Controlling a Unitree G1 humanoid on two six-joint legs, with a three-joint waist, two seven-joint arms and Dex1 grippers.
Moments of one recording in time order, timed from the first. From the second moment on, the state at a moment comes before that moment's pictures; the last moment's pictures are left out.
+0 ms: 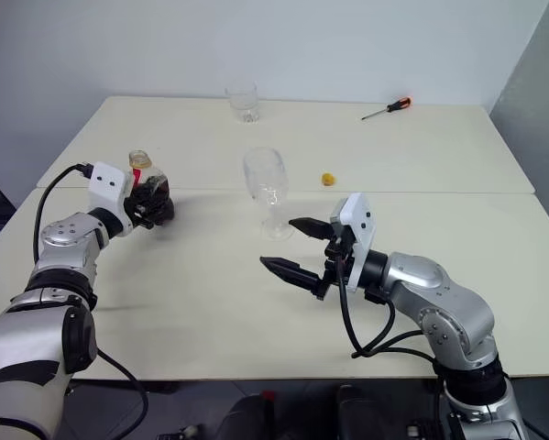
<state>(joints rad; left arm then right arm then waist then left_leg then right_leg) -0.95 0.68 0.16 1.29 0.00 -0.29 -0.65 -0.40 -0.39 0.10 -0.56 0.69 0.78 0.59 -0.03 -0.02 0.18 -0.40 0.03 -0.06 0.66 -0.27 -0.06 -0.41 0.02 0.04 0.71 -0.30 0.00</state>
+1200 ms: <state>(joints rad) -1.18 0.59 0.01 1.19 0.07 -0.39 -0.98 -0.53 -0.44 0.09 -0.45 0.65 0.74 0.63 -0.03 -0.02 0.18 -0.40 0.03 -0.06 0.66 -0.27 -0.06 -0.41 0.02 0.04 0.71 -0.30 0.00</state>
